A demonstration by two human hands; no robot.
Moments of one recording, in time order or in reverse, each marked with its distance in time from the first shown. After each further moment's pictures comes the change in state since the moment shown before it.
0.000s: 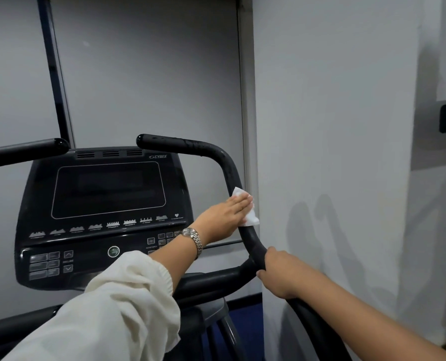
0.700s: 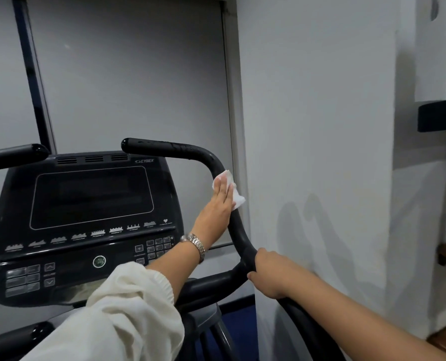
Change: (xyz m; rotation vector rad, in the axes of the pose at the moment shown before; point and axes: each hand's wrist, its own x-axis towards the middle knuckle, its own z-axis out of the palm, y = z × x) left_hand 0.020 0.014 0.001 -0.095 0.079 -0.408; right_hand 0.001 -0.004 -0.003 -0.003 -0.015 -0.015
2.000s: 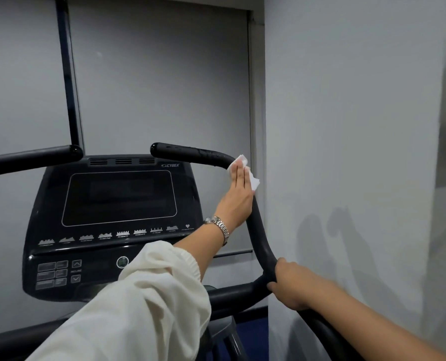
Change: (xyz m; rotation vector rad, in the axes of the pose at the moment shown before) left_hand 0.037 -0.016 -0.027 -0.028 0.051 -0.131; right_hand 0.019 -0.007 0.001 -0.042 -0.030 0.008
